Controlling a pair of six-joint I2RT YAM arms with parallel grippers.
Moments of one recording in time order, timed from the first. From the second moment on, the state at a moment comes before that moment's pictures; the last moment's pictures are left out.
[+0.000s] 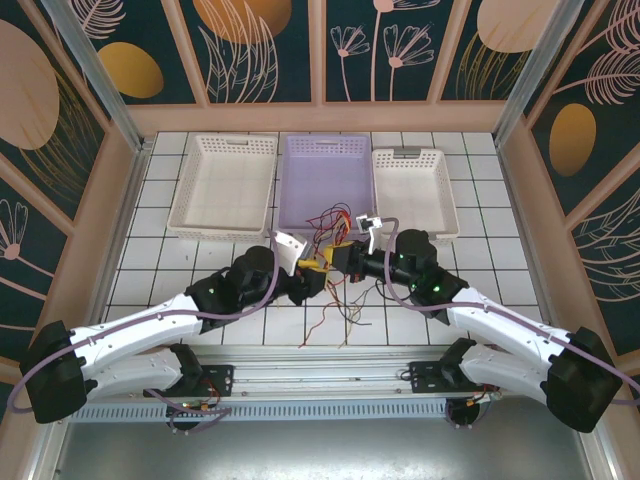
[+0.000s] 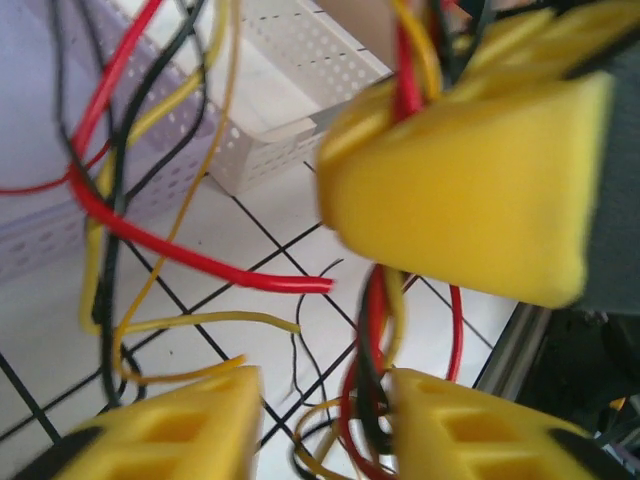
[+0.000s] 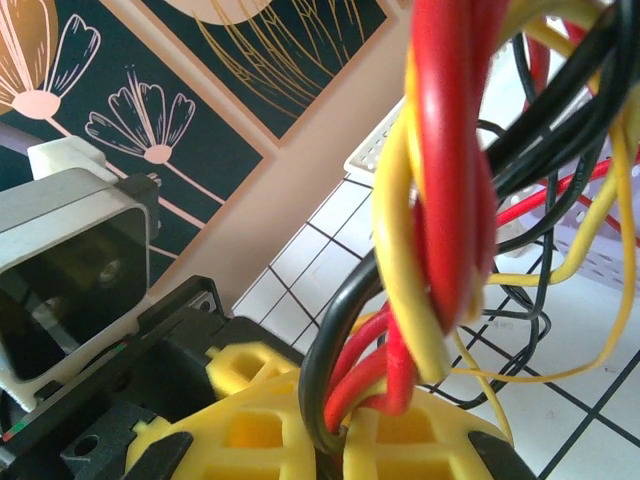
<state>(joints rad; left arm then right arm) -0.99 1.06 0.64 0.03 0.09 -0.44 0.78 1.00 0.54 0.31 -0.42 0.63</state>
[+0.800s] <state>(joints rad) -0.99 0.99 0.44 0.23 0.04 -0.54 0.77 0.99 0.54 0.27 -0.43 0.65</state>
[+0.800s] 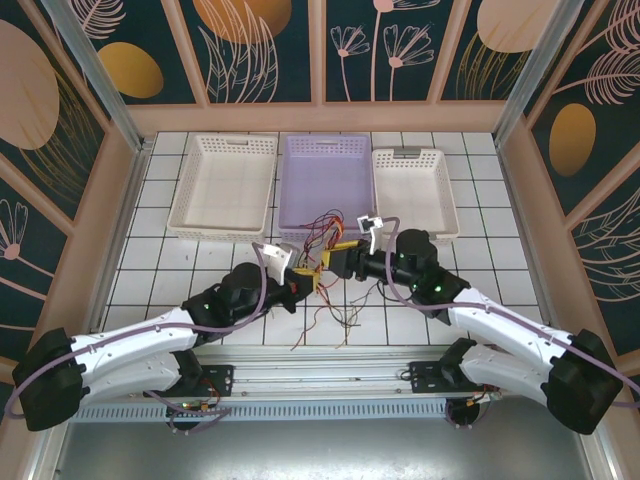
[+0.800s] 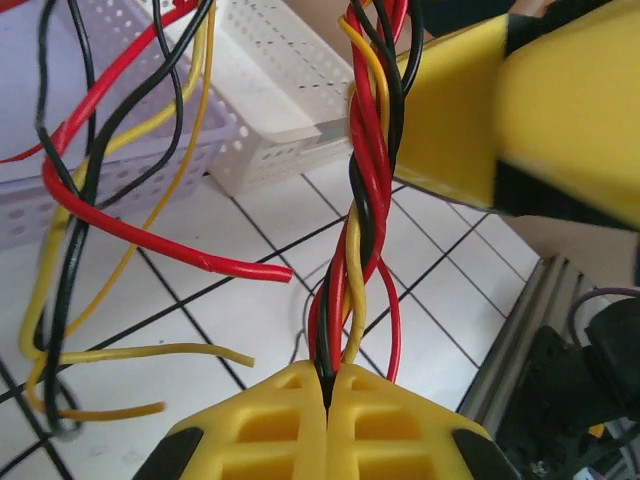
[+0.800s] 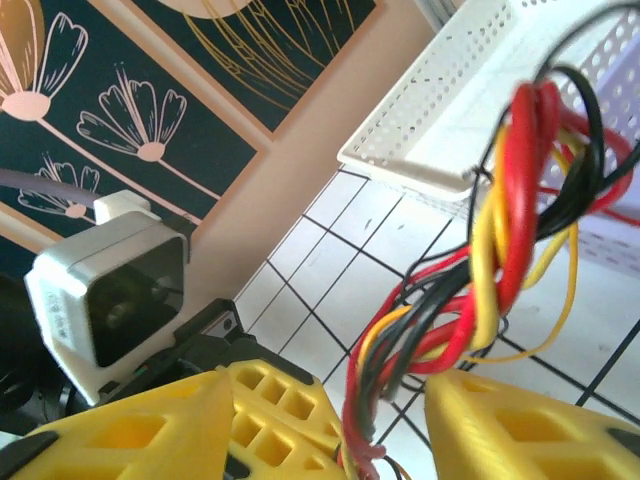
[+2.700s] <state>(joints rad) -0.99 1.03 0.49 0.19 -0.19 -0.56 0.69 0.97 0.46 0.30 -0.43 0.65</state>
